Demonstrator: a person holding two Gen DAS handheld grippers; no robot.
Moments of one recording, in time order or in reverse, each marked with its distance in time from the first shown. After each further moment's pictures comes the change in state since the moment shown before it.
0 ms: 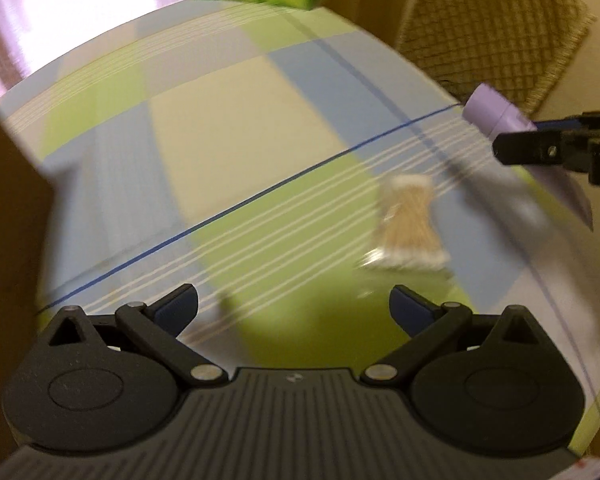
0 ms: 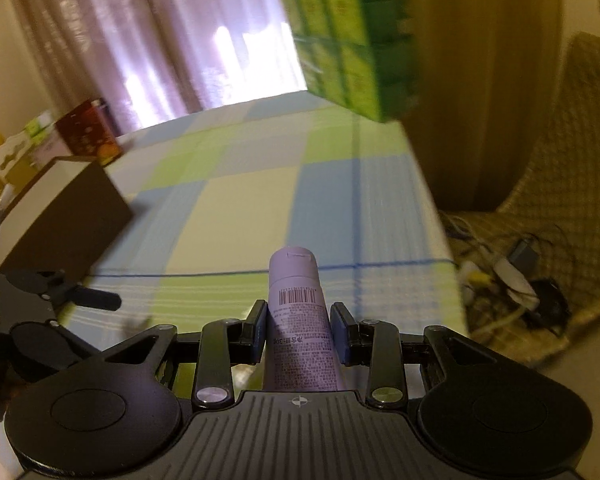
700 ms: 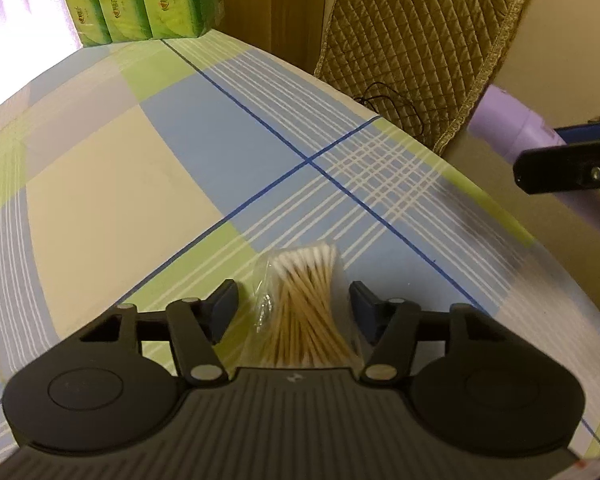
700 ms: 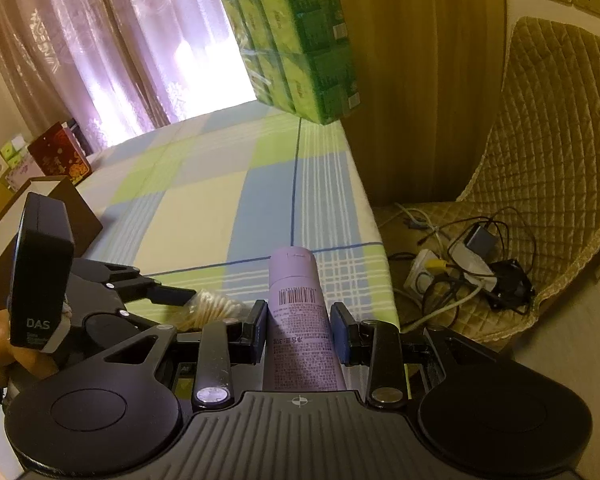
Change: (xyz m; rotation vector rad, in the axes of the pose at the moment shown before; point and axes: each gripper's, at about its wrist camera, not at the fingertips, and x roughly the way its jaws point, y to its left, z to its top) left arm 0.051 -0.060 0.033 0.177 -0.068 -0.111; right arm -0.034 -0.037 -0.014 0.062 -0.027 -0.058
